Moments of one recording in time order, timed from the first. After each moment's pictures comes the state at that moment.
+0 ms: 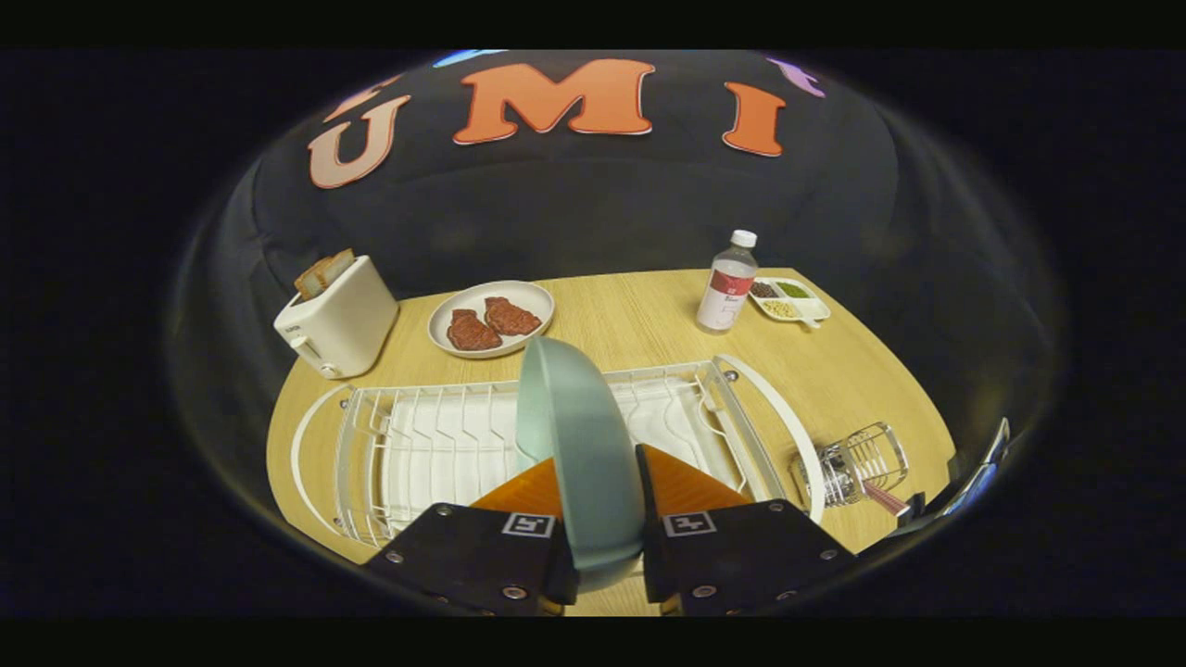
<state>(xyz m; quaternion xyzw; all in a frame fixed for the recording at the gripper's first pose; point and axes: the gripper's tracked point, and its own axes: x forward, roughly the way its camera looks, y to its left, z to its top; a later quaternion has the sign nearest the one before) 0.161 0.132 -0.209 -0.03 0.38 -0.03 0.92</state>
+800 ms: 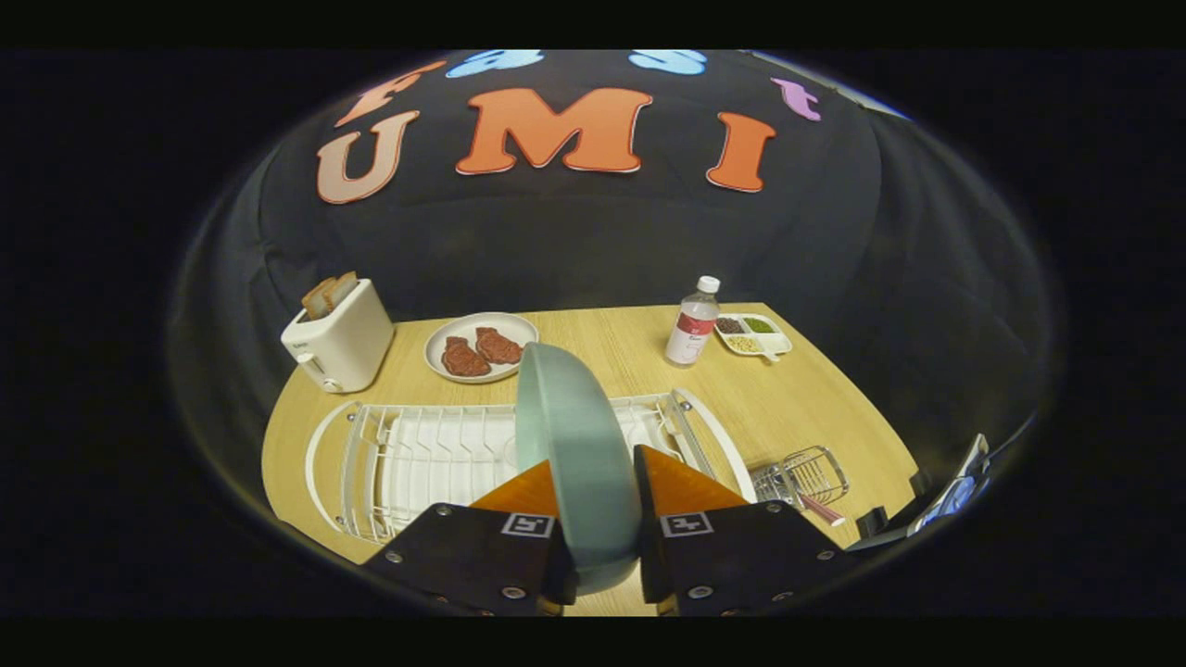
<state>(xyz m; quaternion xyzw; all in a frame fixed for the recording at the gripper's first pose) 0.140 0.110 -0.152 -0.03 0.33 -0.04 0.94</state>
